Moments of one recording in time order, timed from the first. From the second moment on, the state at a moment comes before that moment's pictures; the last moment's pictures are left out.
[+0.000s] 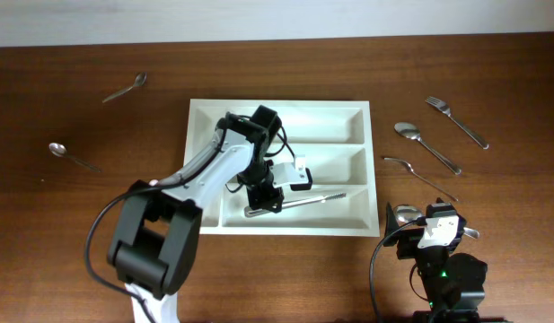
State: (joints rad) left arm -0.50 2.02 1.46 -1.10 0.41 0.90; right arm -0.04 0.10 0.08 -0.17 -0.11 0.00
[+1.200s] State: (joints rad) left arm -0.51 2.04 1.59 -1.19 0.44 0.90; right arm -0.04 0.10 0.08 -0.17 -0.11 0.00
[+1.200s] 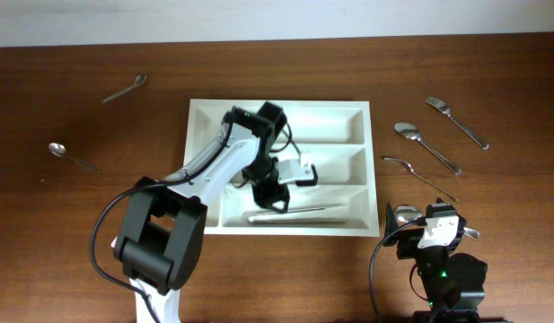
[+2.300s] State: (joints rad) left arm 0.17 2.04 2.01 -1.15 0.20 0.03; right arm -0.04 0.10 0.08 -0.17 -0.11 0.00
